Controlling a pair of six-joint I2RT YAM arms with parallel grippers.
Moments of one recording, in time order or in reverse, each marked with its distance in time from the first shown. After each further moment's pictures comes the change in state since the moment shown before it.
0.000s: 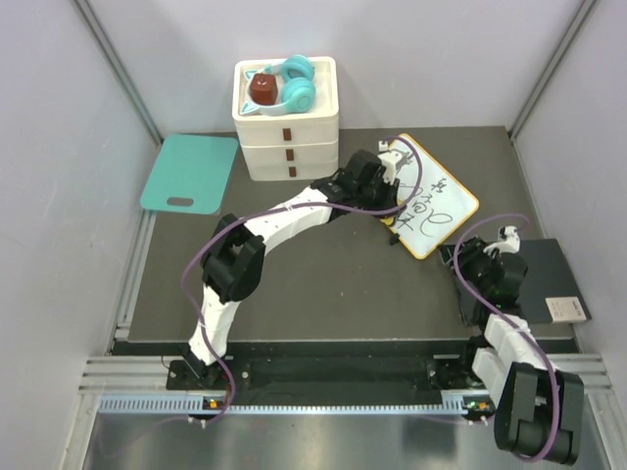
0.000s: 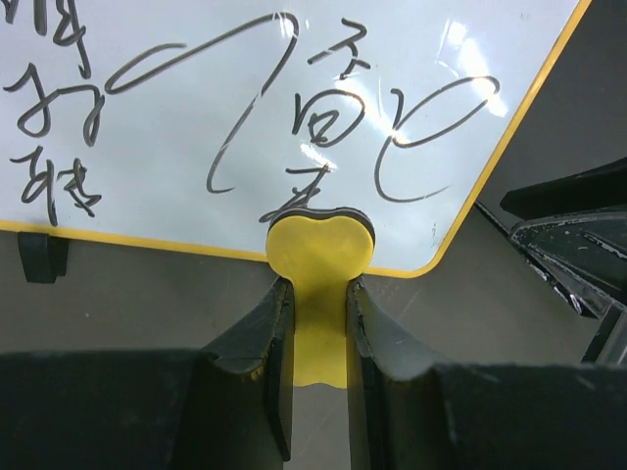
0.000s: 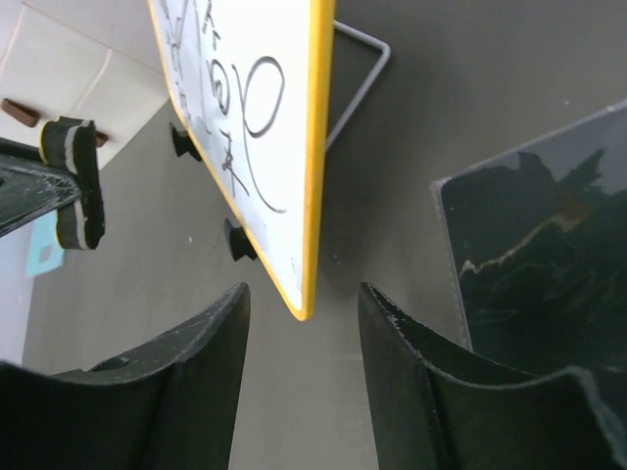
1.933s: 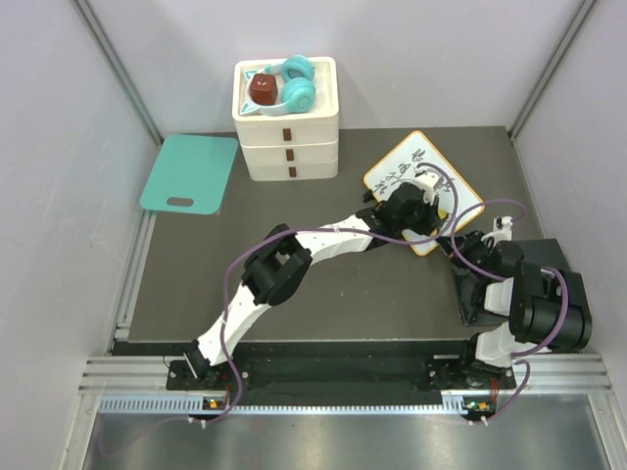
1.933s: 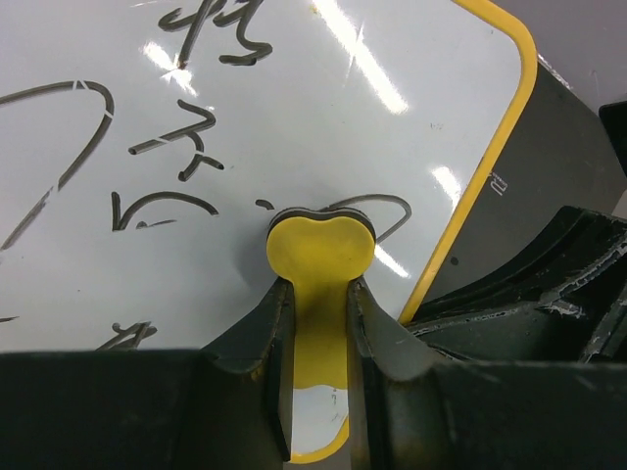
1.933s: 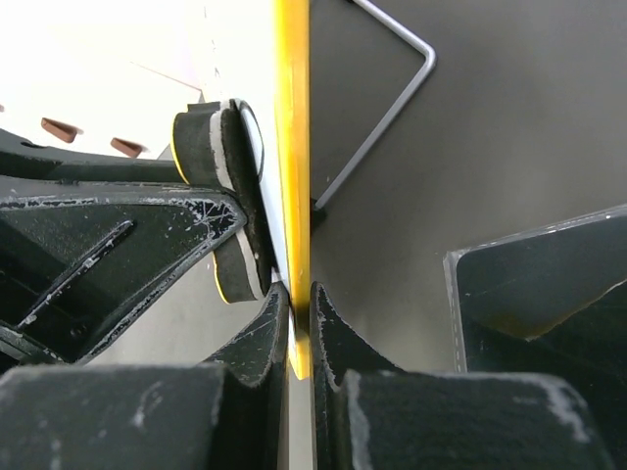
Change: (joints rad) left arm -0.172 0.298 0.165 0.344 -0.208 -0.136; right arm -0.031 0.639 0.067 0.609 -0.161 0.115
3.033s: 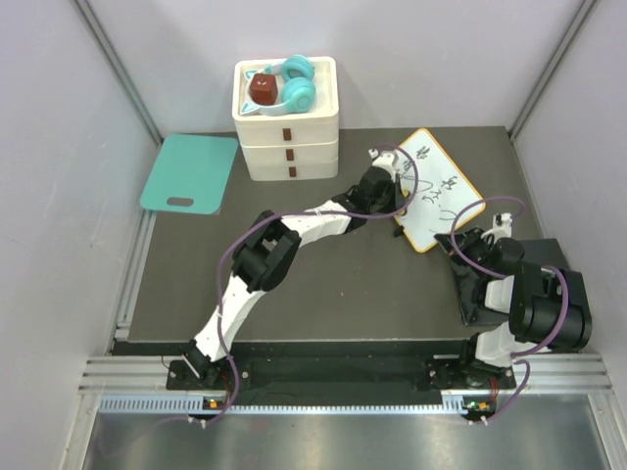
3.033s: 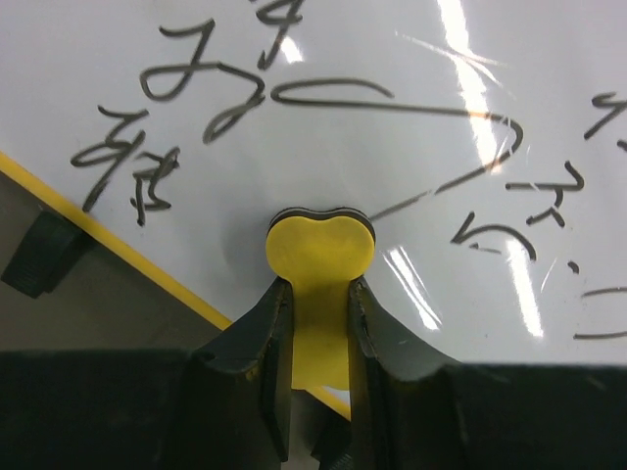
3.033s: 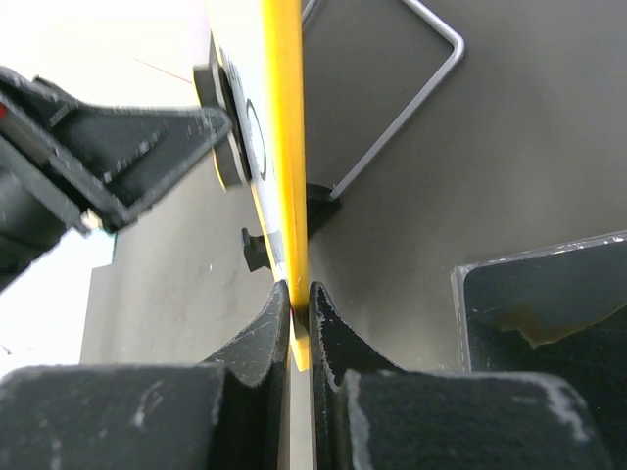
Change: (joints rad) left arm 0.159 0.009 -0.058 0.019 -0.069 -0.157; right arm -0.001 0.001 0.031 -0.034 -0.021 -0.011
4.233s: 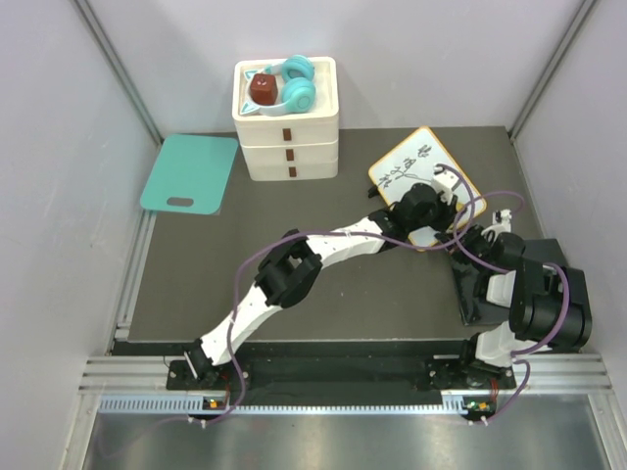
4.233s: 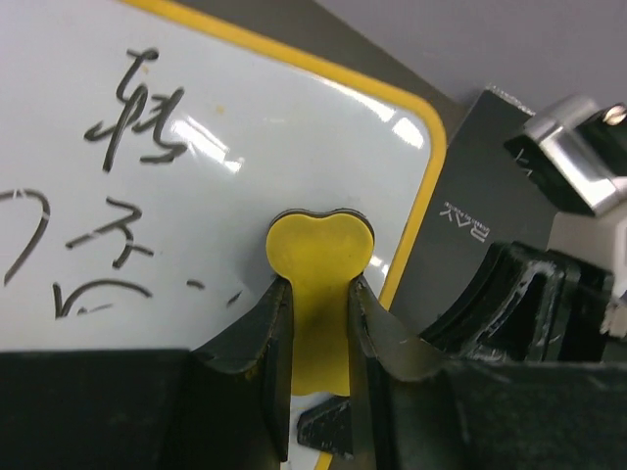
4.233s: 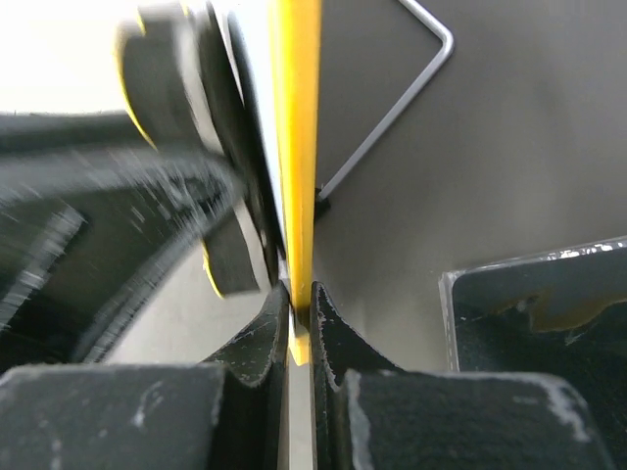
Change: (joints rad) left arm -0.191 0.082 0.199 0.055 0.062 0.270; right arm -0.008 0.013 0.052 -0.099 -0.018 -0.019
